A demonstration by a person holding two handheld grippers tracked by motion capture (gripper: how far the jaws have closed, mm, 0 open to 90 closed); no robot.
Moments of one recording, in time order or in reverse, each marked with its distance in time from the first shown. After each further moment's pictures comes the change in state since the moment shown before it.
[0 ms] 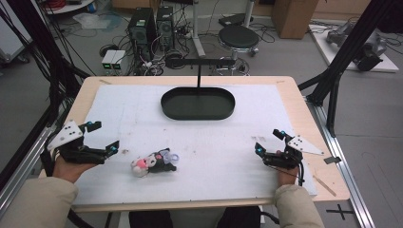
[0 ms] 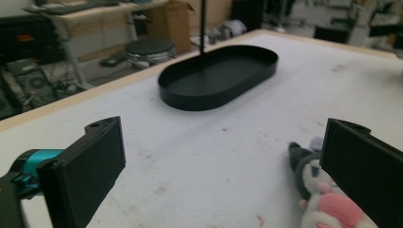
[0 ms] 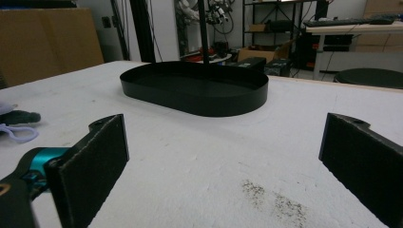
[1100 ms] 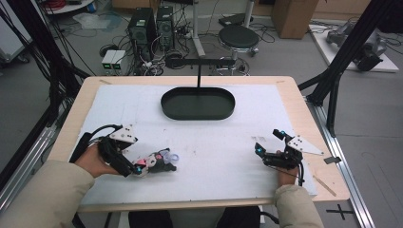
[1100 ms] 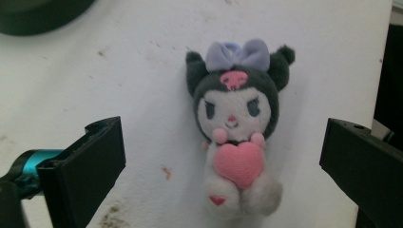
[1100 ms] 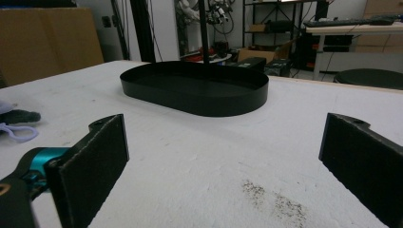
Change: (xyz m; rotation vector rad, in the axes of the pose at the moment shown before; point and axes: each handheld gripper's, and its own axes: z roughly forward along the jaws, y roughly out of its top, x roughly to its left) left arm -0.052 0.025 0.070 0.602 -0.333 0.203; right arm 0.001 0.000 0.000 0.003 0.001 0.000
